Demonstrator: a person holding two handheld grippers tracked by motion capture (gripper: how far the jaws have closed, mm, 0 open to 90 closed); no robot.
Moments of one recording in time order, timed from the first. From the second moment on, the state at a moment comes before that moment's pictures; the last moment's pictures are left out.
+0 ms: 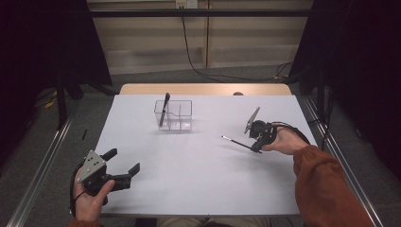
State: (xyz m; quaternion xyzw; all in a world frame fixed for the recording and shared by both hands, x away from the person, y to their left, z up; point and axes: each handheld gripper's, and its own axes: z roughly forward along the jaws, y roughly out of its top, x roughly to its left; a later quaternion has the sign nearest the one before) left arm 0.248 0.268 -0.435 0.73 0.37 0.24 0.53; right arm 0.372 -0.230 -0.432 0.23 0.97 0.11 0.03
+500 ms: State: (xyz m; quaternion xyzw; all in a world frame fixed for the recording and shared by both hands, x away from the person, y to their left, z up) left arm 0.247 0.268 -0.435 0.72 0.37 0.25 0.53; right arm 0.356 -0.248 -0.425 0.29 0.93 0.22 0.05
